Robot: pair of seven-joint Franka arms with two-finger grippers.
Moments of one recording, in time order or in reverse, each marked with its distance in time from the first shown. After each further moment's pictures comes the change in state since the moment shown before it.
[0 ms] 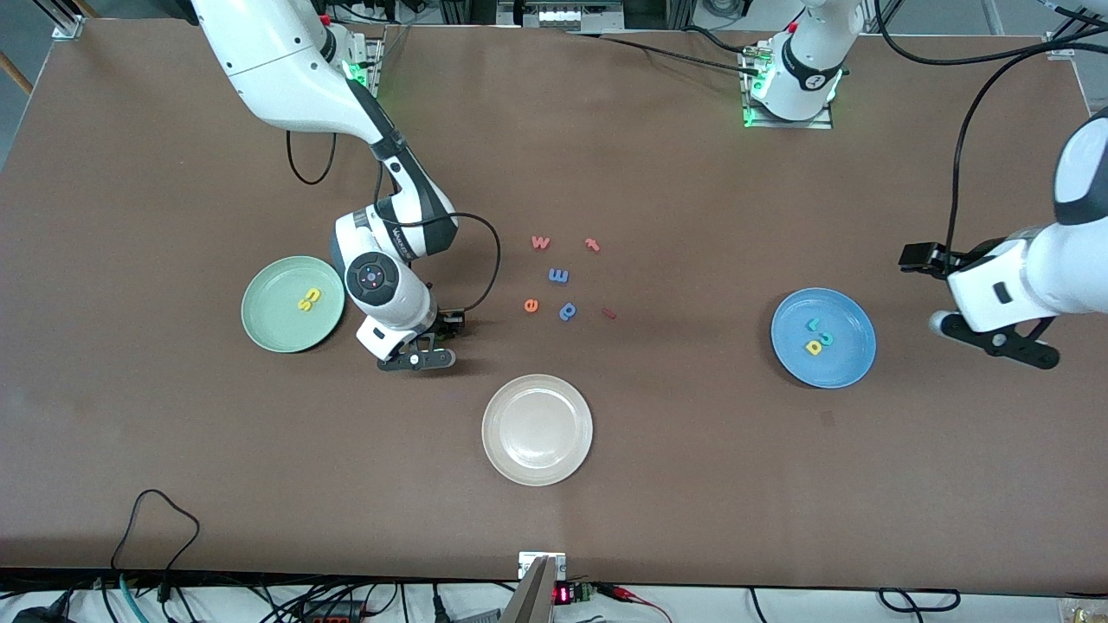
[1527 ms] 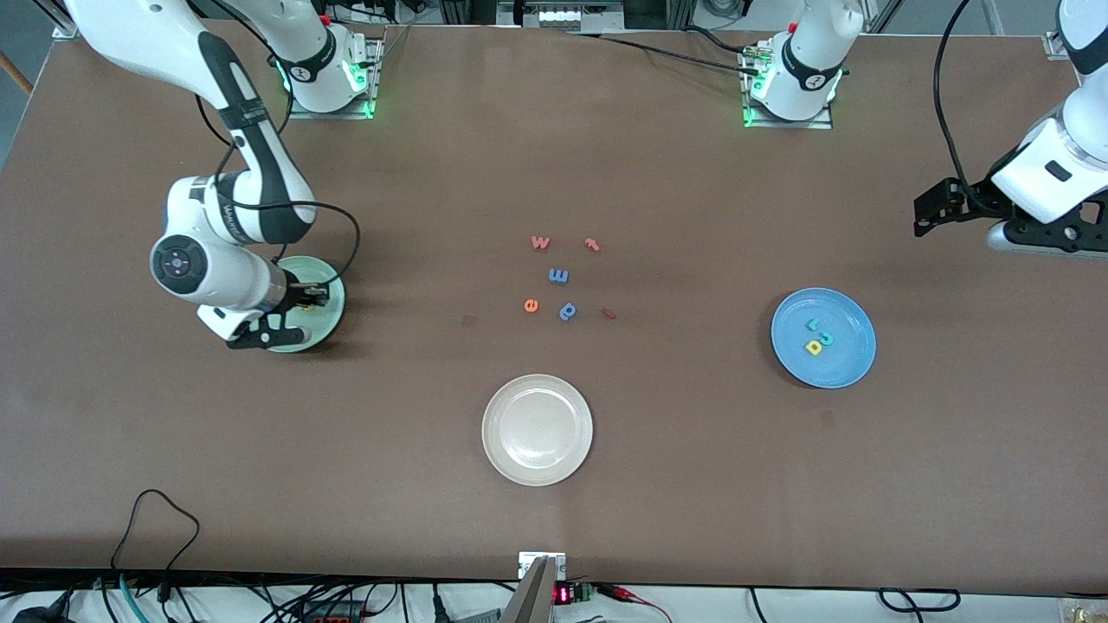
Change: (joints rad) left arm -0.420 -0.515 0.615 -0.562 -0.267 0.449 -0.080; right arm -0.342 -0.316 -0.026 -0.332 -0.017 -0.168 -0.350
